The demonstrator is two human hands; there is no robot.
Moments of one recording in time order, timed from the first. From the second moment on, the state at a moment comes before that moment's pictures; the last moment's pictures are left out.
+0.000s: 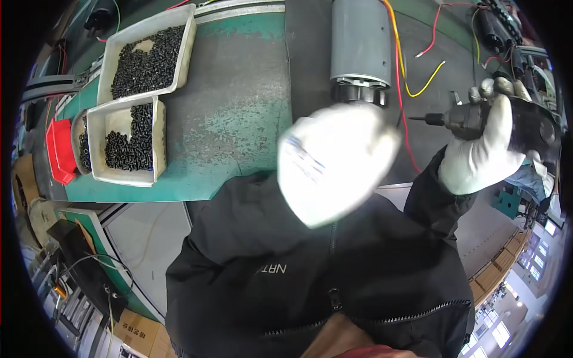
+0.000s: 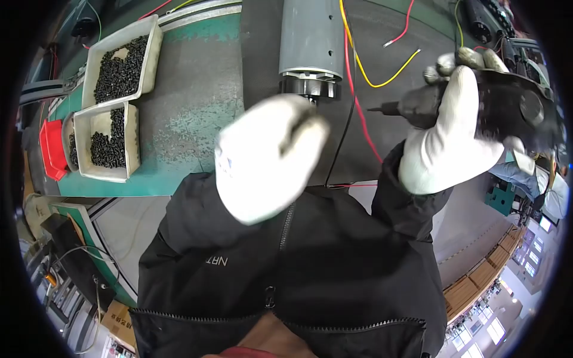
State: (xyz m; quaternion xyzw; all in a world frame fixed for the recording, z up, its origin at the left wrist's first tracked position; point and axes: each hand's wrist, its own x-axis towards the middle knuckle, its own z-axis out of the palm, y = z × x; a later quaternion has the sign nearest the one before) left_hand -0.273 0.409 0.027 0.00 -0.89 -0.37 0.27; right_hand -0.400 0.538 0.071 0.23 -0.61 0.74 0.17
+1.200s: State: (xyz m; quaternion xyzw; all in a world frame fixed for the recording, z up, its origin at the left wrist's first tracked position) left_hand -0.239 0.396 0.087 0.04 -0.64 -0.73 -0.23; right_hand -0.385 0.535 0.100 0.27 -0.48 0.84 0.01
